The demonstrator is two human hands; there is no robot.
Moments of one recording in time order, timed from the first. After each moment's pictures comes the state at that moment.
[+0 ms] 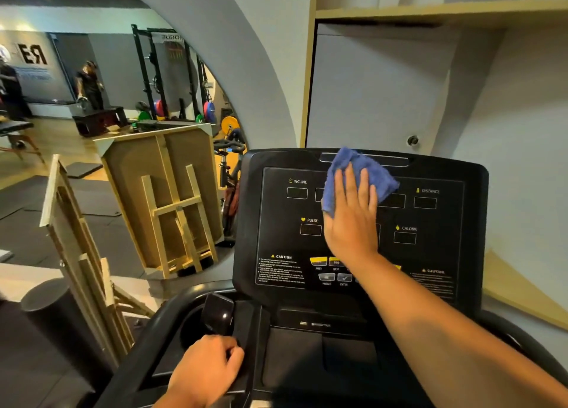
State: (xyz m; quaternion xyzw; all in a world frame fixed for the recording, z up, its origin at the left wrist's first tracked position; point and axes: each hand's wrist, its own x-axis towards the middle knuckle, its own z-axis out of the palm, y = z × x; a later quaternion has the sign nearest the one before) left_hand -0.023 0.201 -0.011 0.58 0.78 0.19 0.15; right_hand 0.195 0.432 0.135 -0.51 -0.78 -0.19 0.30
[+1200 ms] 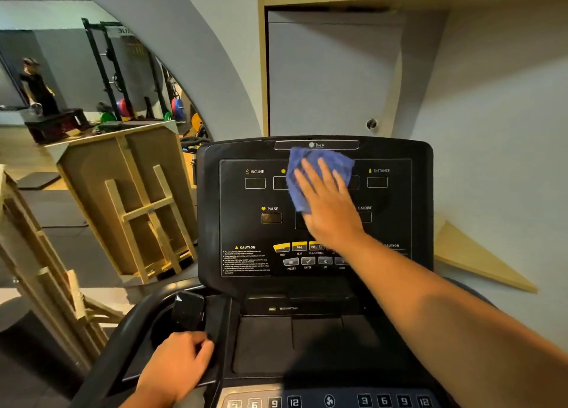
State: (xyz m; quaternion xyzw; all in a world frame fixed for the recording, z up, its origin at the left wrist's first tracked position) left_hand -0.021 0.198 -0.005 0.57 0.79 0.14 0.18; right_hand 0.246 0.439 0.135 -0.43 -0.84 -0.23 0.24
